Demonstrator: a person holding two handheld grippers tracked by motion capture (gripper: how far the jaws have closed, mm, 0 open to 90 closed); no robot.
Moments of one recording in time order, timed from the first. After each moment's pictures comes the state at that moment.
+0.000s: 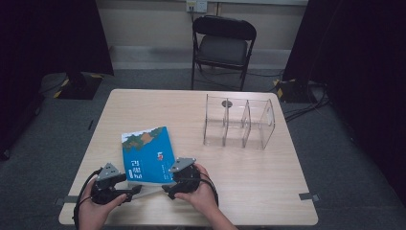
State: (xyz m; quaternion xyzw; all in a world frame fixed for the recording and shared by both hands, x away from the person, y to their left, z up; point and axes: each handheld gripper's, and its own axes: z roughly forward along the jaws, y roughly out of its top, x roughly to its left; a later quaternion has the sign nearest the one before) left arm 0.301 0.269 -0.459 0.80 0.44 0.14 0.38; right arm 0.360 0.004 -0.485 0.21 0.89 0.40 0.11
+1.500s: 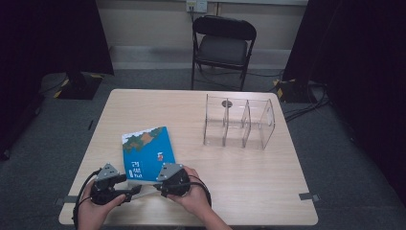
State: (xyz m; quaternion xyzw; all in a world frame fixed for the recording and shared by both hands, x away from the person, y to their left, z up) left arm 0.301 0.272 -0.465 0.80 0.44 0.13 0.40; right arm 0.346 0.030 -0.473 0.12 0.90 0.41 0.13
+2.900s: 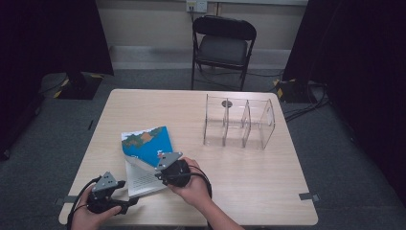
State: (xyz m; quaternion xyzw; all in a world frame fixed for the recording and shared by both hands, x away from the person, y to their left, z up) left arm 0.286 0.282 -0.481 0.82 0.39 0.12 0.39; right arm 0.353 0.030 -0.430 0.13 0.91 0.38 0.12
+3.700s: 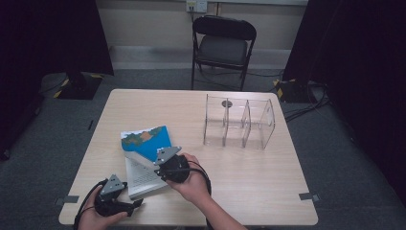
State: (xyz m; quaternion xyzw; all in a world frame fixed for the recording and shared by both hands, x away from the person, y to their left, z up) left arm 0.287 0.269 -0.499 0.83 0.39 0.14 0.37; right arm 0.358 0.032 -0.413 0.15 0.91 0.38 0.12
